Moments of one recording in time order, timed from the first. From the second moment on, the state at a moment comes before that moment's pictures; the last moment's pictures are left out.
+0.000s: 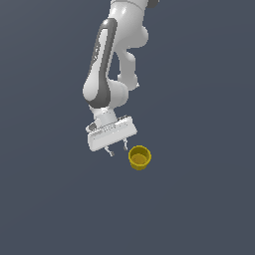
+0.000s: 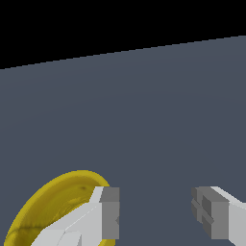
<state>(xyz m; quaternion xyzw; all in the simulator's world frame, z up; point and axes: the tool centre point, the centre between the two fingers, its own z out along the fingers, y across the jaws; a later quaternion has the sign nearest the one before) 0.050 -0.035 0.132 -0.86 -0.14 -0.47 0.15</state>
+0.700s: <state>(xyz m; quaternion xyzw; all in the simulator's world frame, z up) 0.035 -0.008 0.091 -0.87 -0.16 -0.44 0.15</state>
